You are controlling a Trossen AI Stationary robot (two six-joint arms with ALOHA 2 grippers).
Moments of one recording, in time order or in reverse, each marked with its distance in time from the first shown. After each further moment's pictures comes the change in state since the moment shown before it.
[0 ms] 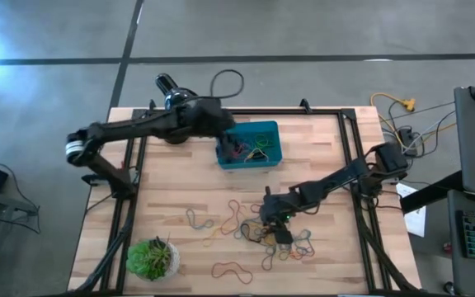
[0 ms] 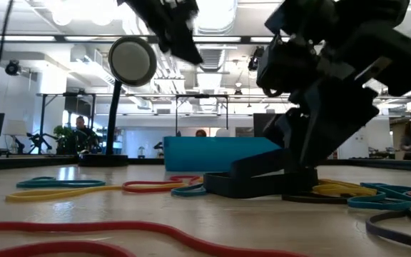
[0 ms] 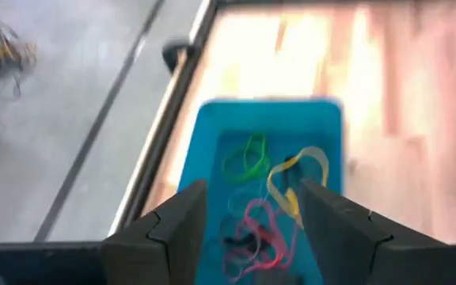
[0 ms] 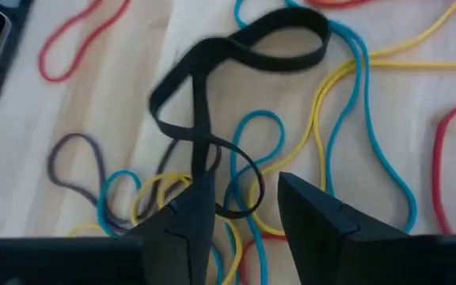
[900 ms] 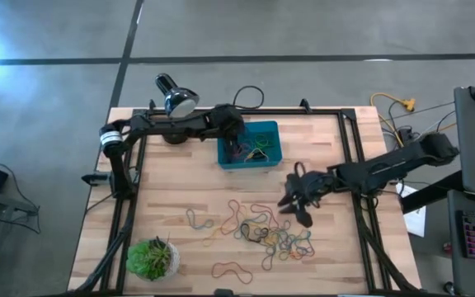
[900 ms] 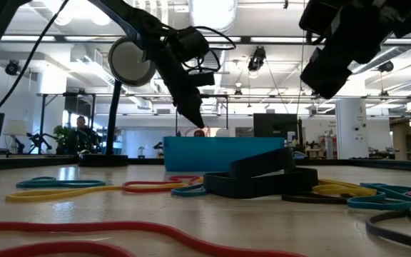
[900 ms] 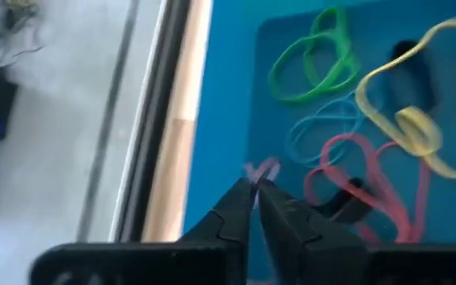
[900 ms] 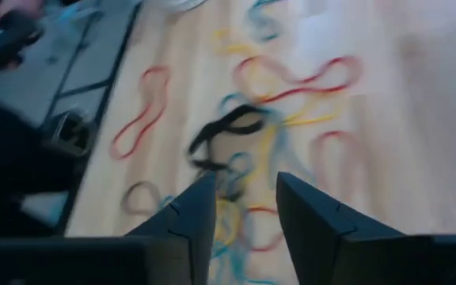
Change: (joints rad) left arm 0.106 0.332 -0.034 0.132 -0.096 0.193; right arm -0.043 -0.557 -0.226 -0.051 0.101 0.142
